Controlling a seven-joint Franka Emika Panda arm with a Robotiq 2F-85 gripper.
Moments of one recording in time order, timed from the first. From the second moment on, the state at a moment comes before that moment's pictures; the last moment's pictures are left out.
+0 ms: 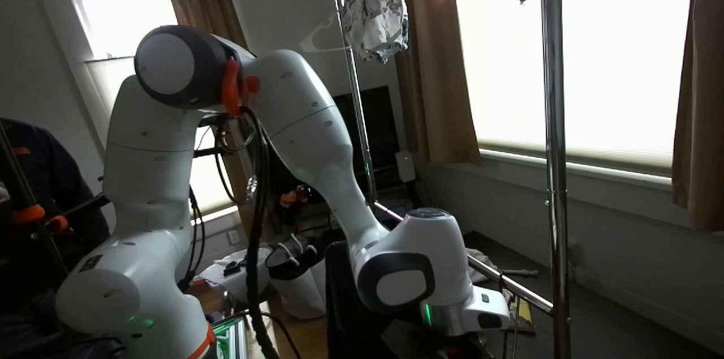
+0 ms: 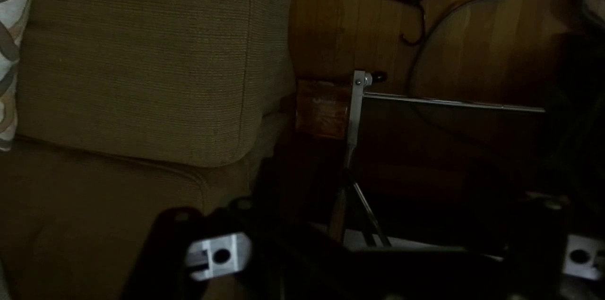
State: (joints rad) arm -0.20 0.40 -0.32 -2.44 -0.27 2.86 -0.34
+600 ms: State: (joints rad) arm -0.44 0.46 -0.11 -2.26 -0.14 2.53 -0.77
